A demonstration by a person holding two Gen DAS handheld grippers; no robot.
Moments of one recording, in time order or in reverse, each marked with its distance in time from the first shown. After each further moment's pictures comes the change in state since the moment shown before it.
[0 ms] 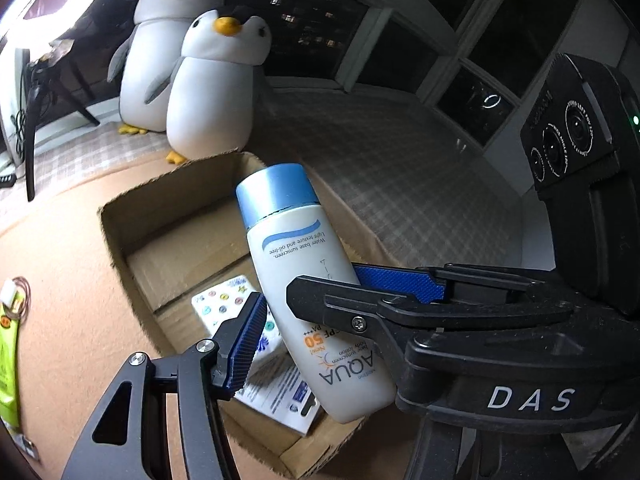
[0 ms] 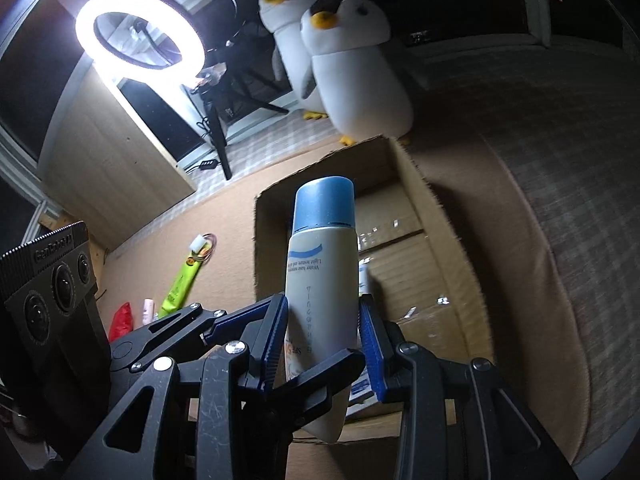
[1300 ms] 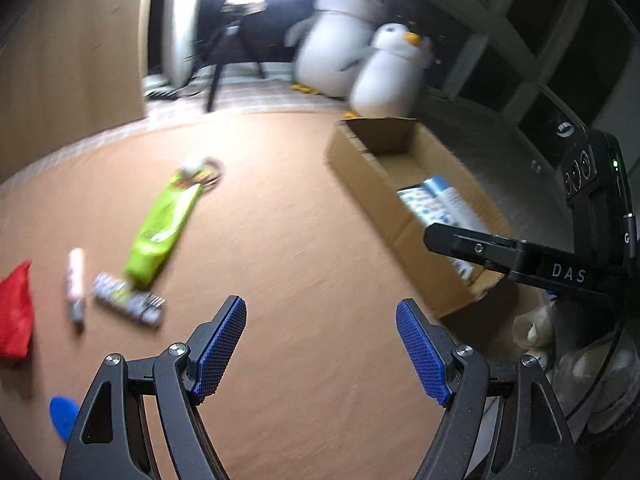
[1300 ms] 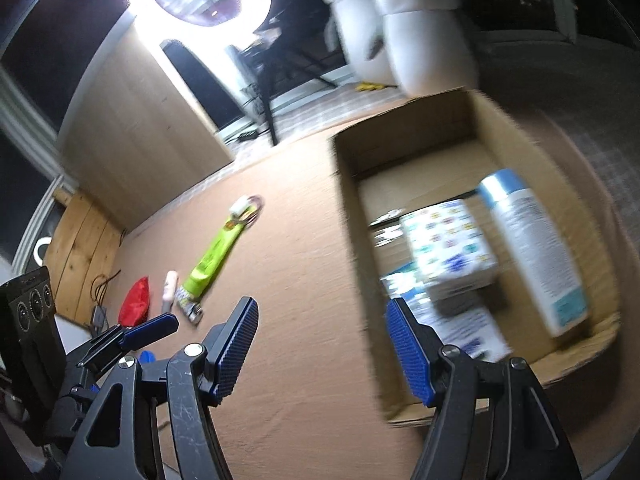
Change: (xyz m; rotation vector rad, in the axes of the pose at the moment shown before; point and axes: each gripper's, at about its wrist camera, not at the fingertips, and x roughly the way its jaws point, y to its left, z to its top) left arm -0.148 0.135 -0.136 -0.200 -0.013 0.255; right arm 0.041 0.073 -0.064 -0.054 -0.016 0.070
